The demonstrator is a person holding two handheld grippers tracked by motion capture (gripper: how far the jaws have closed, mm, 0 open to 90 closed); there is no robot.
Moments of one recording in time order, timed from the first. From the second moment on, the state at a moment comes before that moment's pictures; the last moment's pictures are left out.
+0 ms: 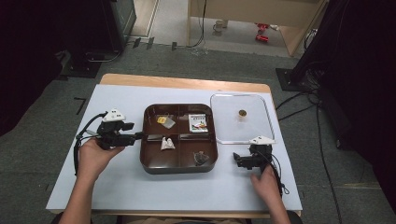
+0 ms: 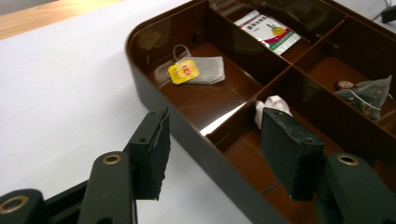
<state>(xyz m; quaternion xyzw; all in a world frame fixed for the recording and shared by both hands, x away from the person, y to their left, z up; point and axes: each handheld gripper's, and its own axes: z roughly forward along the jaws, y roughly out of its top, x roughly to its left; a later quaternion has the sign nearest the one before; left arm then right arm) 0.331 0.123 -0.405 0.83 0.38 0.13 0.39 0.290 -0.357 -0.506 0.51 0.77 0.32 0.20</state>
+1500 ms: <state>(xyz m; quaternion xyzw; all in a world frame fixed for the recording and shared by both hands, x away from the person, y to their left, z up) 0.341 0.056 -0.432 0.87 0.30 0.11 0.38 0.290 -0.357 -0.506 0.51 0.77 0.32 0.20</state>
